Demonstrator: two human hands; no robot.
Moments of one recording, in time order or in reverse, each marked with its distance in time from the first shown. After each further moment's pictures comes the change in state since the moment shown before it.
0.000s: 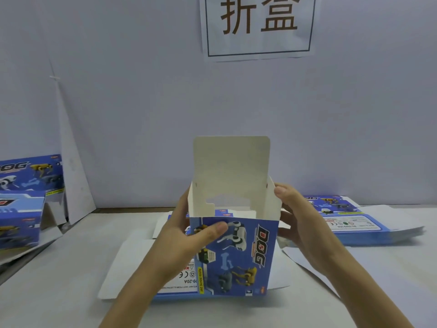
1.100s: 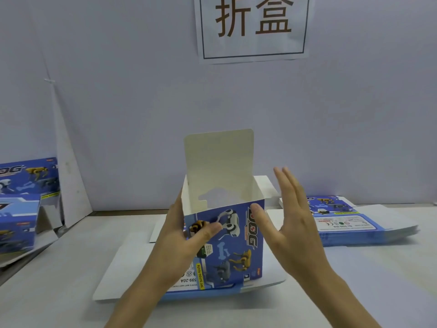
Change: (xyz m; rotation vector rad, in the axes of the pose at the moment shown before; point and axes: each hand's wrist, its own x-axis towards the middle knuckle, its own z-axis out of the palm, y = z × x) left_hand 0.002 -0.011 0.007 0.092 0.146 0.119; right_hand -0.005 0.019 0.011 -0.807 0.385 -0.494
